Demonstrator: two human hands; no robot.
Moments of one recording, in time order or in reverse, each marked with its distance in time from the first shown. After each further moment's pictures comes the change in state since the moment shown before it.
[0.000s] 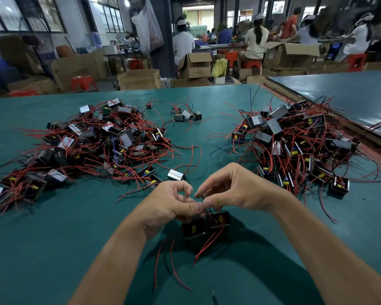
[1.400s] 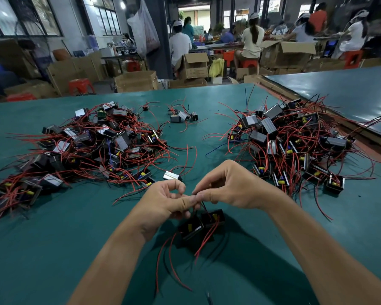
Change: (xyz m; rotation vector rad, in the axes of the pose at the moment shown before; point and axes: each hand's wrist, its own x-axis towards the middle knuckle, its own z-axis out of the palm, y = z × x) left_hand 0.005 -0.002 0.000 -0.089 0.106 0.013; right_hand 0.003 0.004 -0.005 -0.177 0.098 -0.070
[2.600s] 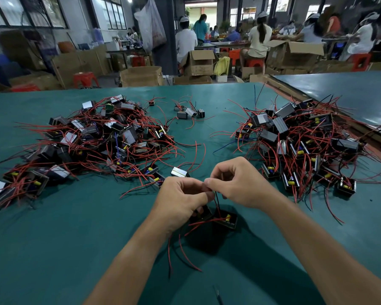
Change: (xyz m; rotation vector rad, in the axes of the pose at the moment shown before) left_hand 0.005 -0.009 0.016 0.263 0.192 0.155; right_hand 0.008 0.002 0.016 -0.198 0.298 0.127
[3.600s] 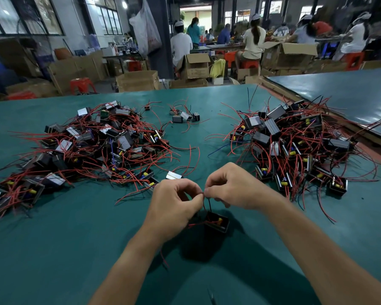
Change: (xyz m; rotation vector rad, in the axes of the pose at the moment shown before) left_hand -0.002 -0.001 0.002 0.278 0.103 0.225; right_hand -0.002 -0.010 -0.012 -0.024 -0.194 0.100
